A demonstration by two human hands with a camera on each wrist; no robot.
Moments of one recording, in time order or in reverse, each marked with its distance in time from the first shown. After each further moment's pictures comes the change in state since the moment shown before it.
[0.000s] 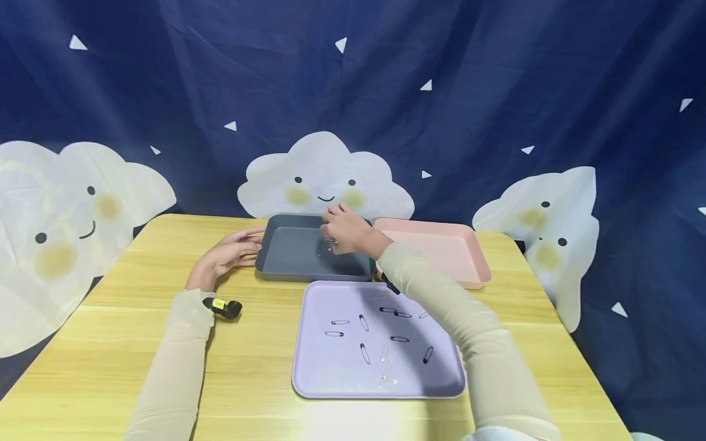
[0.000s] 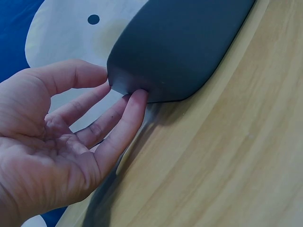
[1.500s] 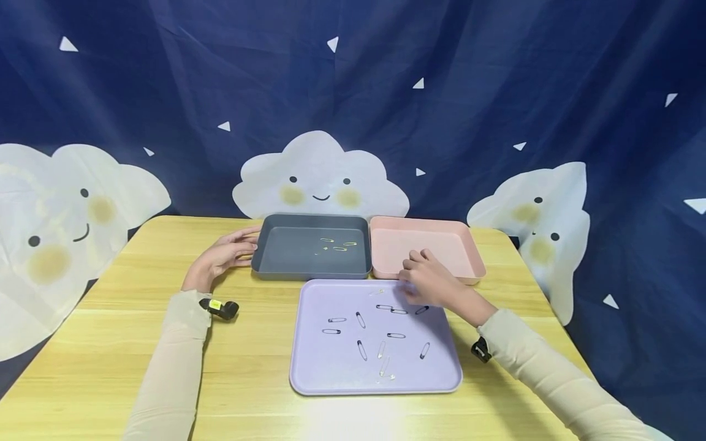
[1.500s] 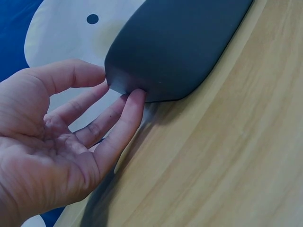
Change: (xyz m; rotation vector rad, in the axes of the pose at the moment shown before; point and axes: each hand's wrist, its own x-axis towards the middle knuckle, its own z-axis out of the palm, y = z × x) left_hand -0.002 0.001 0.002 0.009 0.011 -0.011; right_hand -0.201 -0.011 -0.002 0.023 0.144 0.072
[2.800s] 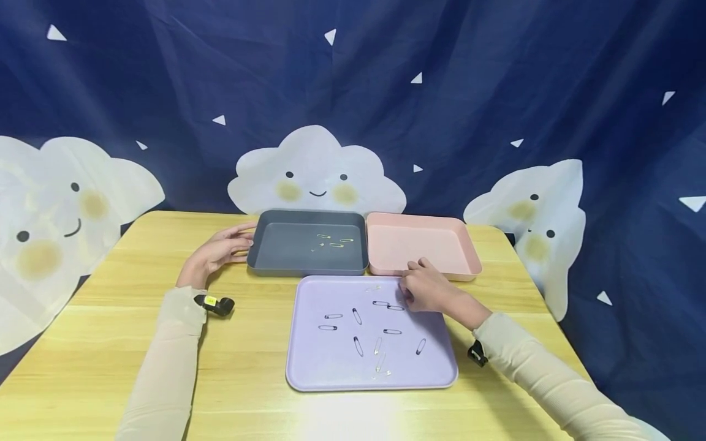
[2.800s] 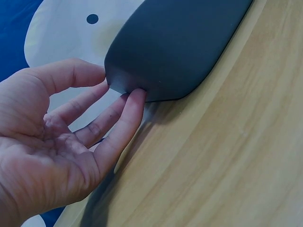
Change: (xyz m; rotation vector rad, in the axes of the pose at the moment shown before) left_hand -0.002 0.002 0.000 0.008 -0.029 0.018; right_hand -0.009 -0.013 0.008 0.098 -0.220 0.157
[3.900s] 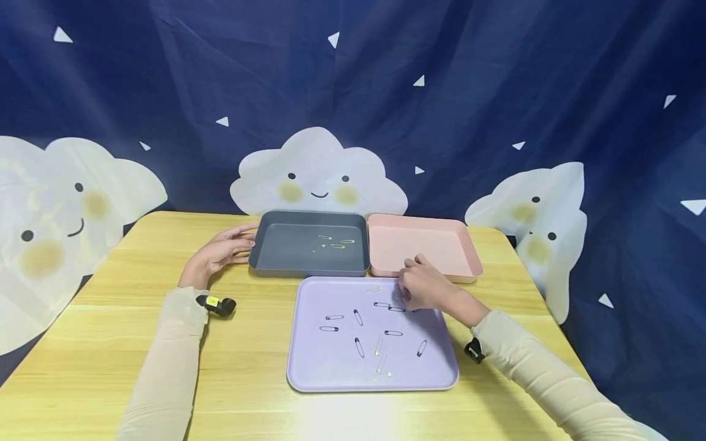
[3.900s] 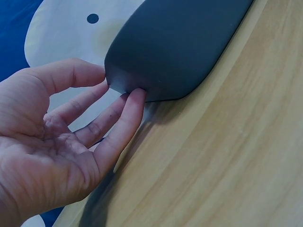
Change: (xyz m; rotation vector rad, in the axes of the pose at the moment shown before) left_hand -0.005 0.007 0.003 -0.008 0.010 -0.029; right_hand 0.011 -0.003 -0.013 0.002 0.001 -0.031
